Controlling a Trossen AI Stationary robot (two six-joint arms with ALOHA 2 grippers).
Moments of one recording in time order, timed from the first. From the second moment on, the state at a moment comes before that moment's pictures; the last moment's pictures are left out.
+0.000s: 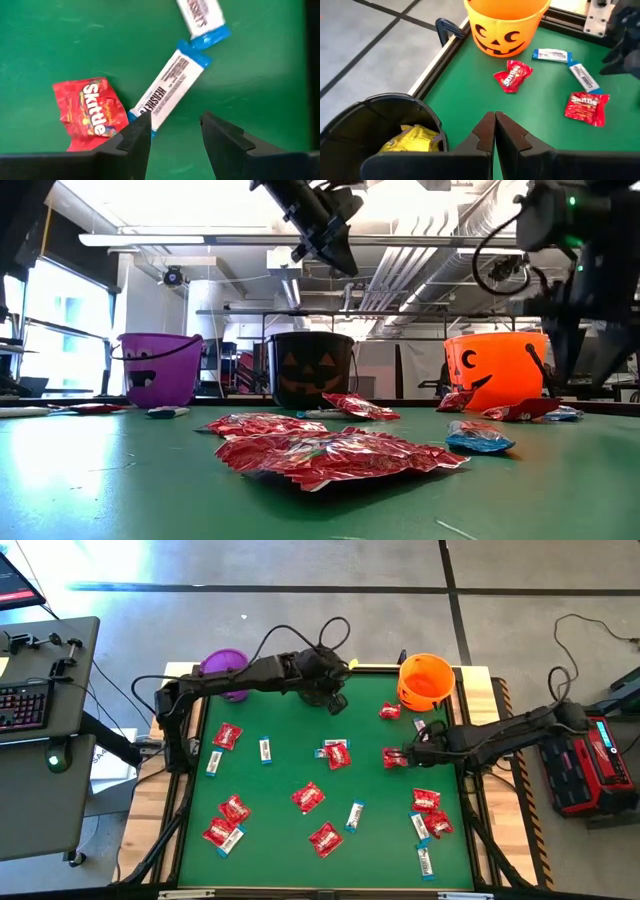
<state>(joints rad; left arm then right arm) 0.28 1.87 1.77 -0.62 -0.19 -0.08 0.13 1.07 0.58 -0.99 0.28 1.82</state>
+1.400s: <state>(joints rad) 0.15 1.86 1.70 -0.49 -0.17 -0.21 0.14 1.07 0.42 -0.74 0.39 1.64</state>
